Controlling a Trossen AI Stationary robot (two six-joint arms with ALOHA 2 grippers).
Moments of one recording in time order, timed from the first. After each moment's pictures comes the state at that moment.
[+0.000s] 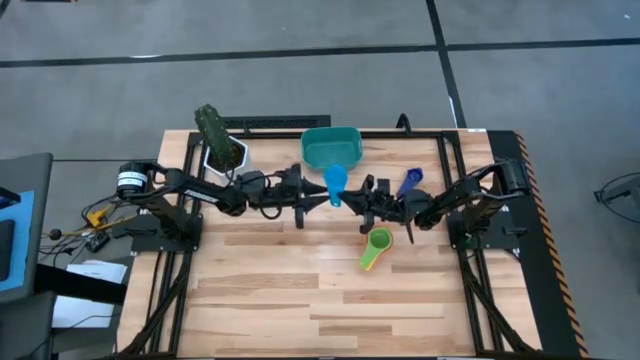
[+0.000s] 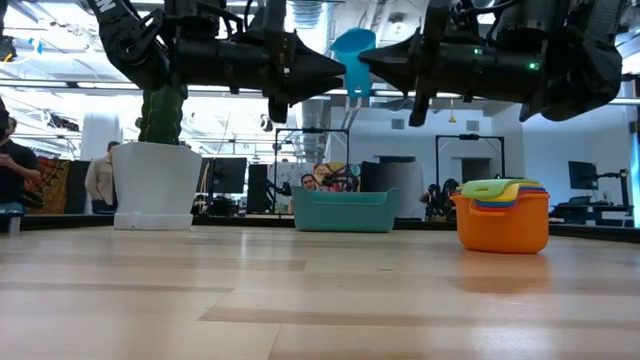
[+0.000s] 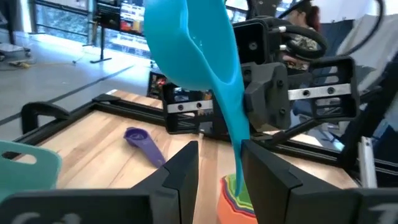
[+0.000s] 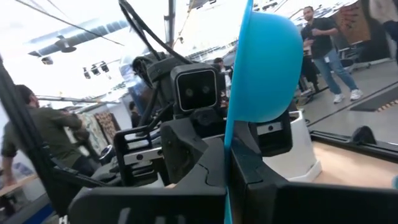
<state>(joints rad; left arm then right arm) 0.13 1.61 0.65 1.10 0.01 -0.22 0.02 1.66 0.45 1.52 0.22 0.36</state>
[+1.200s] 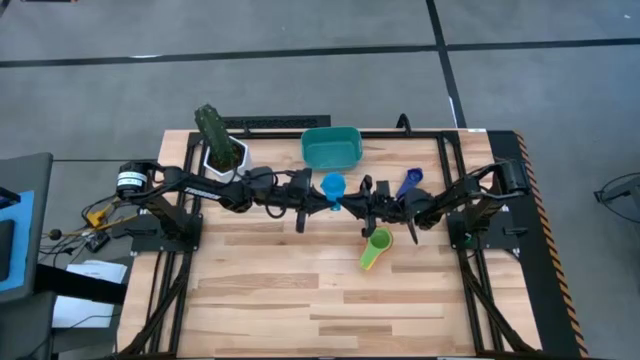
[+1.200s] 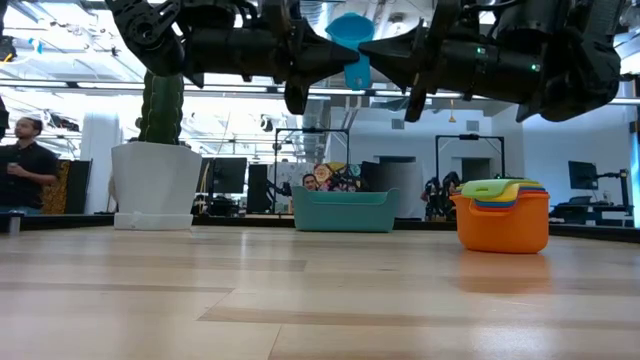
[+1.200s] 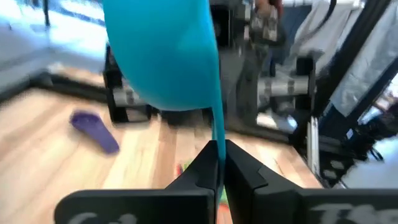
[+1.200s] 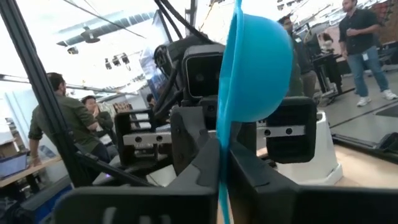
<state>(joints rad) 0.14 1.60 0.75 0.92 0.20 -0.30 0.00 1.66 0.45 1.54 0.13 0.33</state>
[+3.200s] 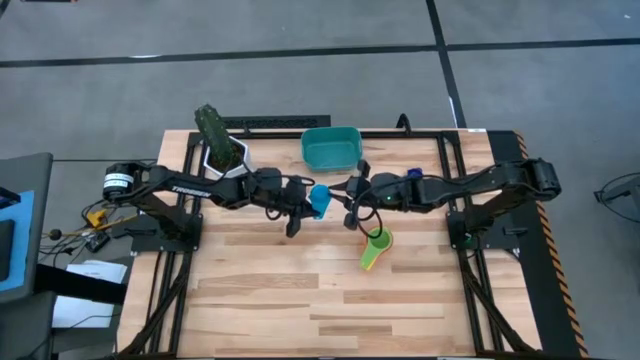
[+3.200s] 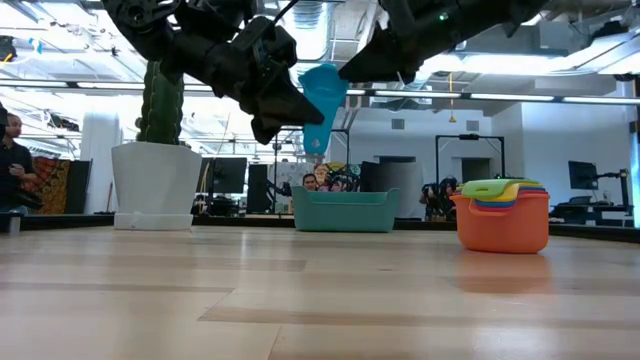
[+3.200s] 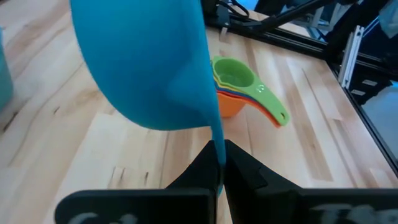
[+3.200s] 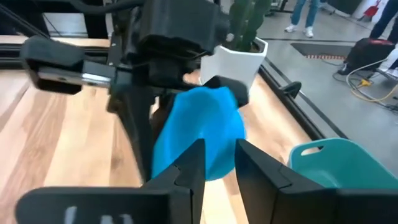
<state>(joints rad) 0.15 1.50 0.75 0.42 0.20 -0.22 0.00 1.41 0.87 0.22 0.29 -0.04</state>
